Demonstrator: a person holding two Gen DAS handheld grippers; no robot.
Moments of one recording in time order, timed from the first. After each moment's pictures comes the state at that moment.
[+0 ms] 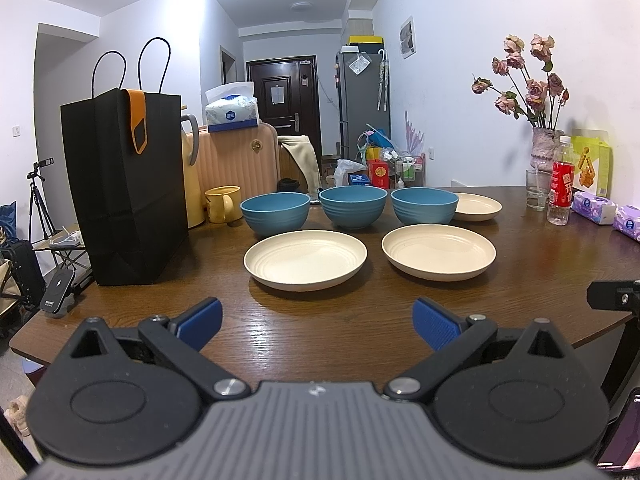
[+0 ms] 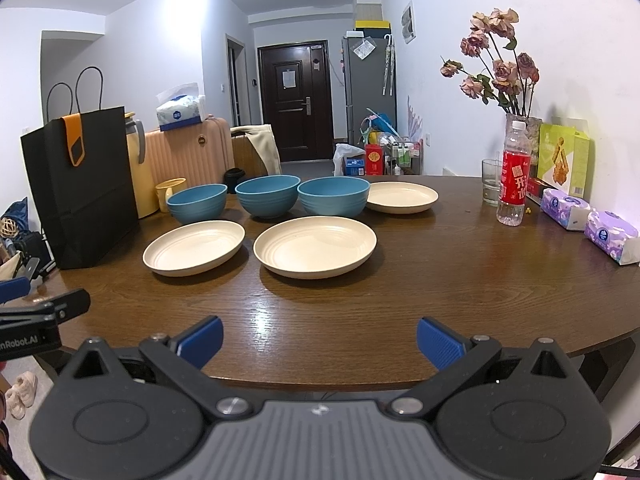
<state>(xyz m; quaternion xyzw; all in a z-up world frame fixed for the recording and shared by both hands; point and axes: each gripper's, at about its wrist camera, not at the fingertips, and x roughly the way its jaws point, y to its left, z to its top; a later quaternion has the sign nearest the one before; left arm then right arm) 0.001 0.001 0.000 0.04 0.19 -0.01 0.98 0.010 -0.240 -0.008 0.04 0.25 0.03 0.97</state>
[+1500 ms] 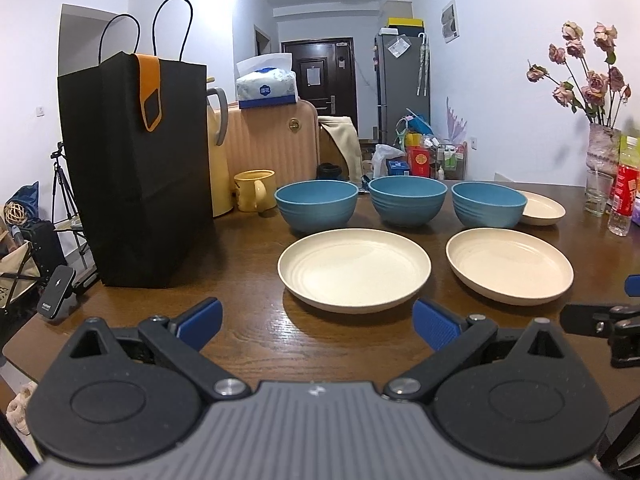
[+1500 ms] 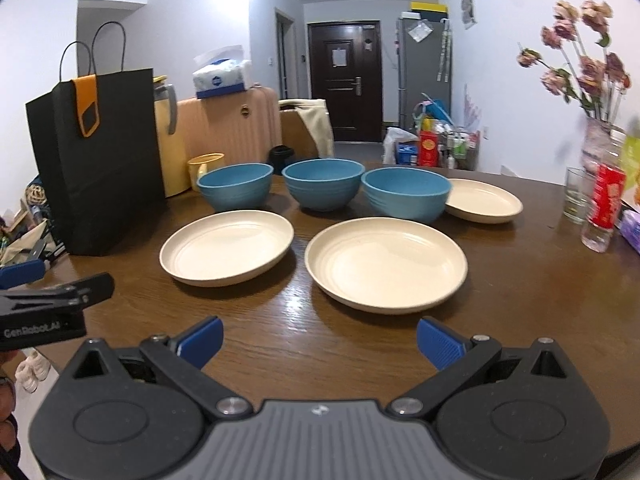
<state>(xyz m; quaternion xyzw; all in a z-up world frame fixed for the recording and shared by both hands) 0.100 0.030 -0.013 0.03 0.21 0.05 0.98 0.137 -0.184 -0.025 0.01 0.28 0.11 0.95</state>
